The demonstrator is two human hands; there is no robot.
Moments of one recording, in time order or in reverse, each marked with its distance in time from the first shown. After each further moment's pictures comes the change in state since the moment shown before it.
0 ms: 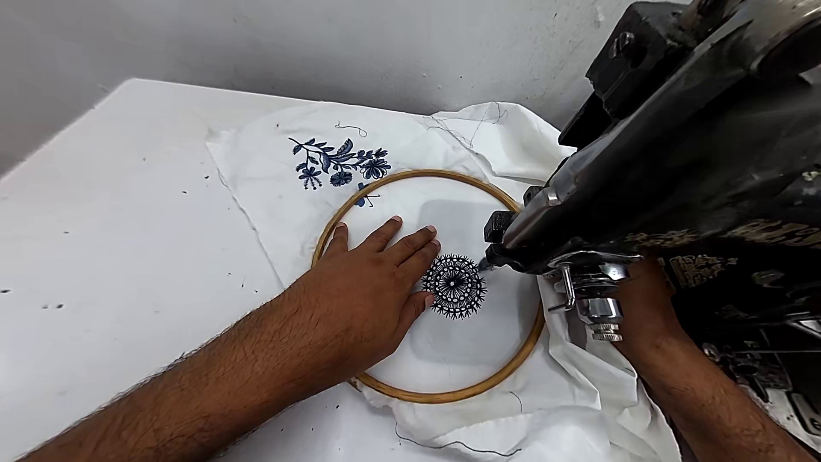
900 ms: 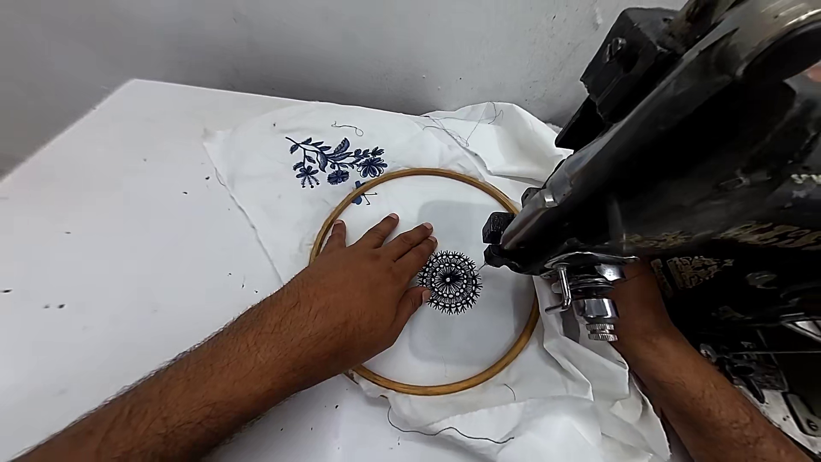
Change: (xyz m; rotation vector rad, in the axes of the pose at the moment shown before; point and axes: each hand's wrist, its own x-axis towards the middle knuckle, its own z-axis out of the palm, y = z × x) left_hand 0.003 -0.004 0.001 0.005 0.009 -0.005; right_hand 0.002 0.003 0.003 0.064 0.004 -0.022
